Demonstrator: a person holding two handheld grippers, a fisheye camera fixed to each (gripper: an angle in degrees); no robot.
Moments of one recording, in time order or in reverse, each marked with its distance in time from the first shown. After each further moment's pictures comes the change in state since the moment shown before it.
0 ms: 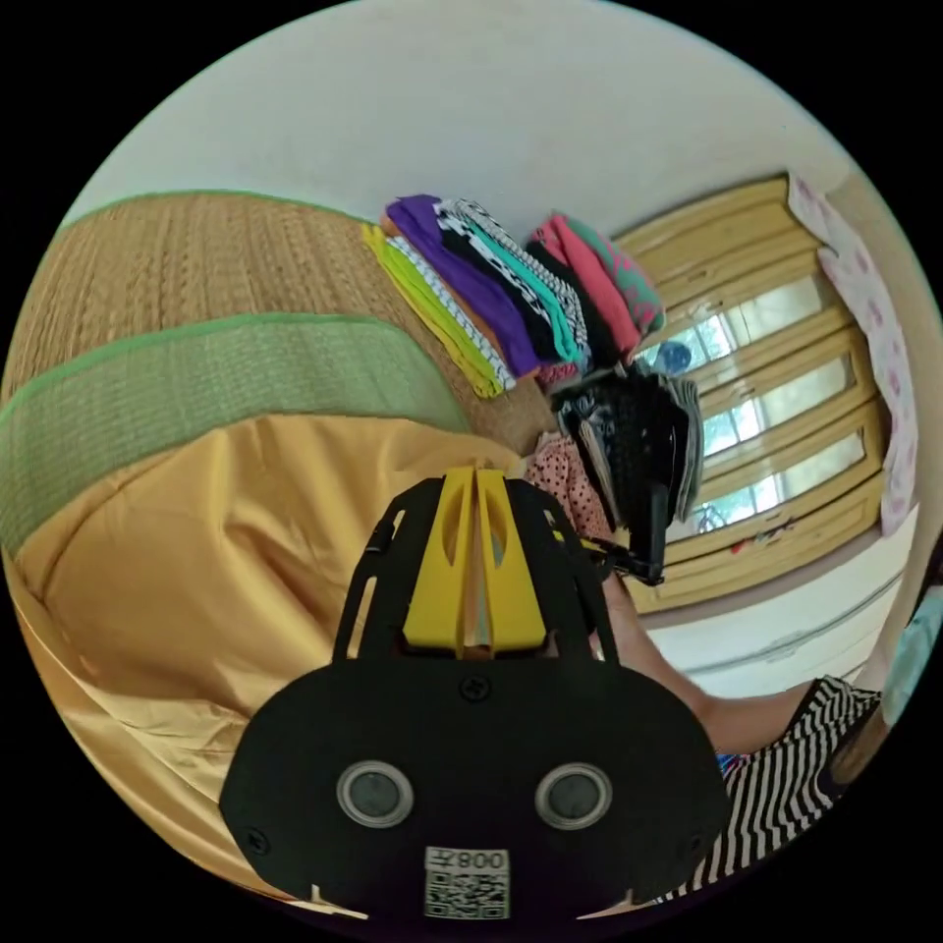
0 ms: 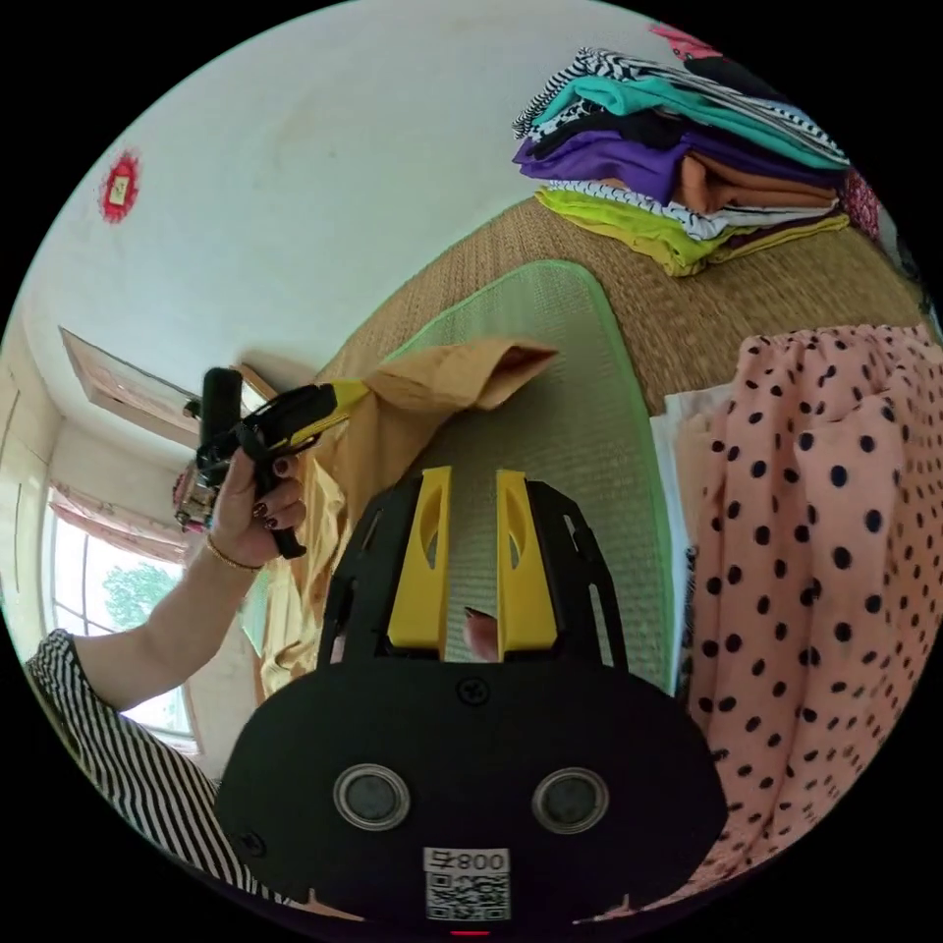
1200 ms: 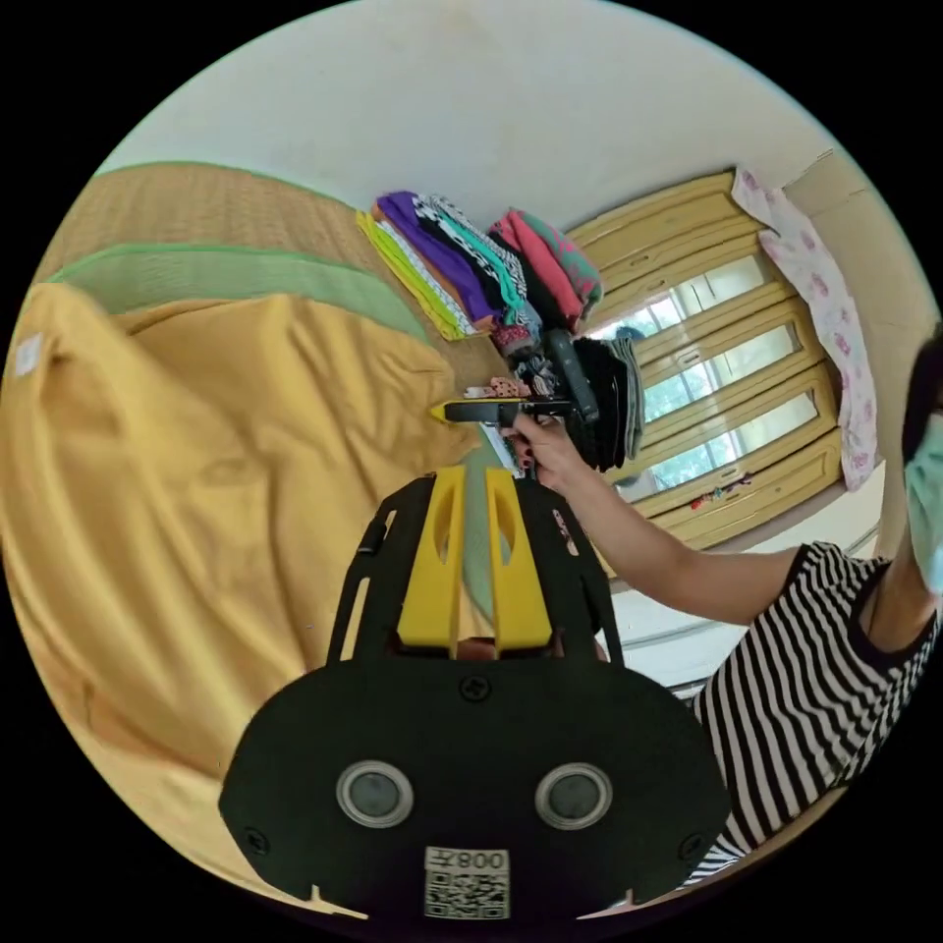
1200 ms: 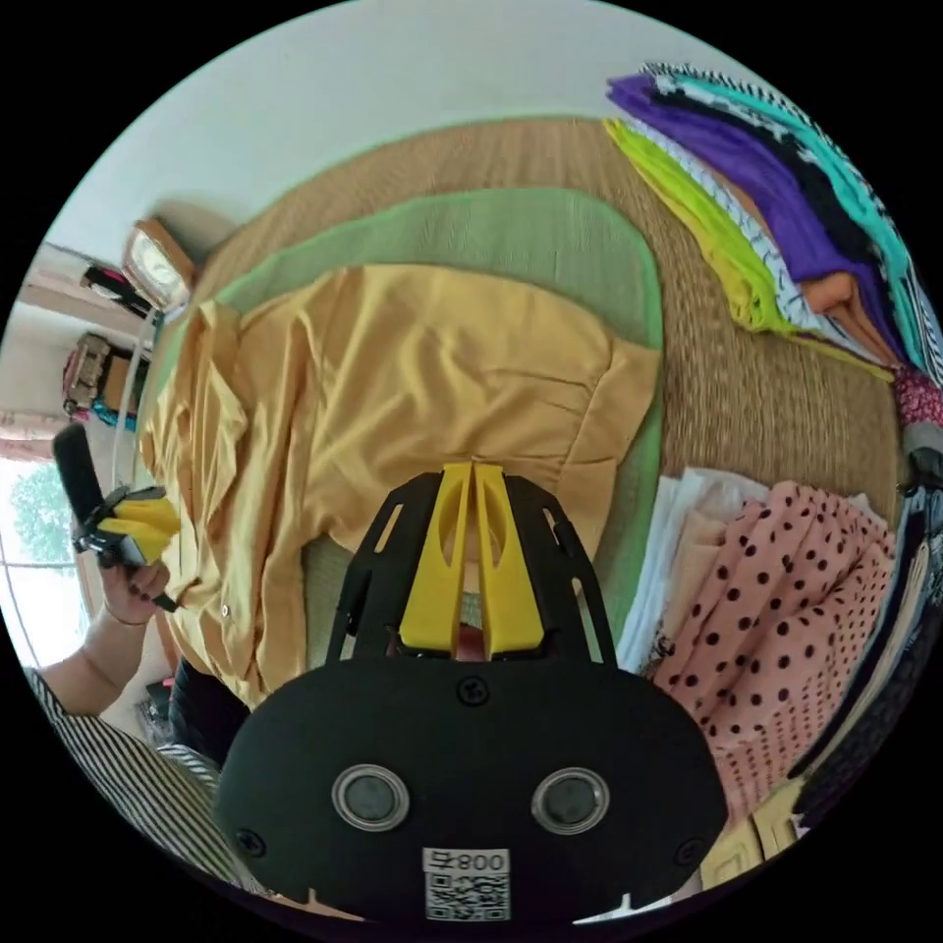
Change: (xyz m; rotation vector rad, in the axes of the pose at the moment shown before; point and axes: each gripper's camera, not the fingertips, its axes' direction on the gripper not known) left arm 0.043 0.076 -0.125 0.021 0.074 0.029; right arm -0.091 -0.071 0.111 -0.341 0.387 -0.190
